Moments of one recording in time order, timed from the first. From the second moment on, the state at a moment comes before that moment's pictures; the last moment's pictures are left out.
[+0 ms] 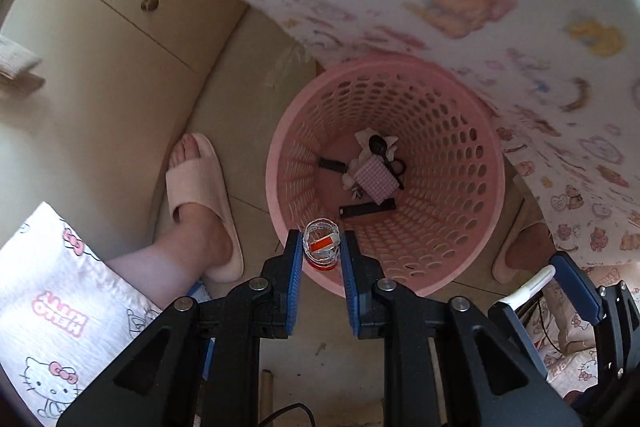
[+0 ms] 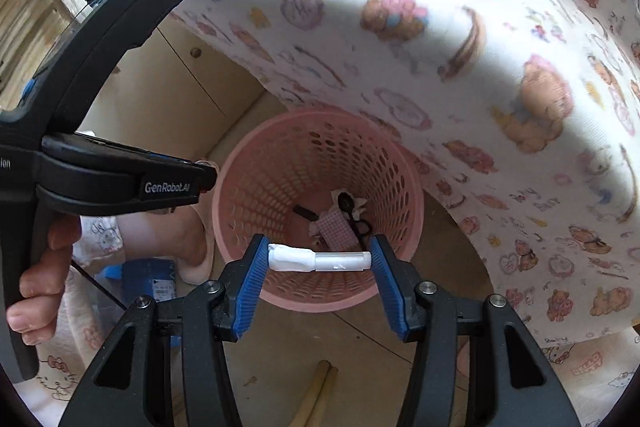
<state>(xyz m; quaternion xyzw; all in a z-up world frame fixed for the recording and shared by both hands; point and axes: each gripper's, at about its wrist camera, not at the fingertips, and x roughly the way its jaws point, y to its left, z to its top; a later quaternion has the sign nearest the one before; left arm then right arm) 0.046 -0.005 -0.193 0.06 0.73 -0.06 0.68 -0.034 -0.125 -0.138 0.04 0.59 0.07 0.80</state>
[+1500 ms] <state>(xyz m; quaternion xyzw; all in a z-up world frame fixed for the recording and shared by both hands) 0.021 -0.005 -0.050 0.06 0.54 -0.10 0.84 -0.065 -0.172 -0.038 0.07 0.46 -0.01 0.88</state>
